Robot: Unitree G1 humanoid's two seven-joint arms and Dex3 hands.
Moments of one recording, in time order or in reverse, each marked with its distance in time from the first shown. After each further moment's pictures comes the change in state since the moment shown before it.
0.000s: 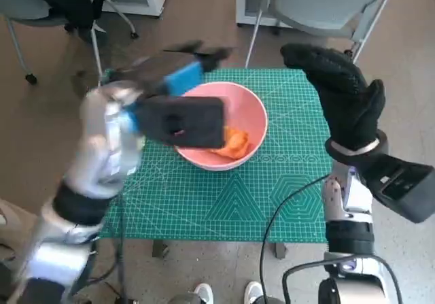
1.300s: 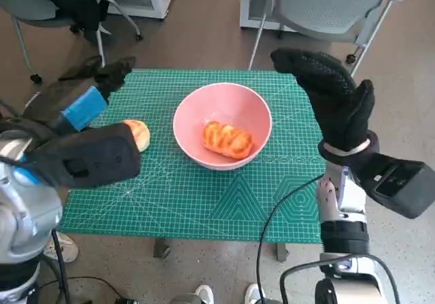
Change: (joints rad) left arm 0.309 0.206 0.176 -0.285 0.051 0.165 -0.043; right arm -0.020 0.017 0.005 0.038 0.039 0.013 0.044
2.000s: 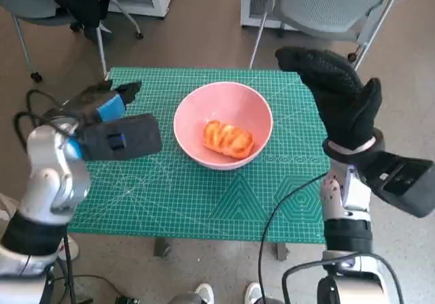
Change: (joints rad) left arm -0.144 -0.074 -0.192 0.507 0.034 -0.118 0.080; right arm 0.000 -0.017 -0.017 0.003 0.013 0.003 0.028
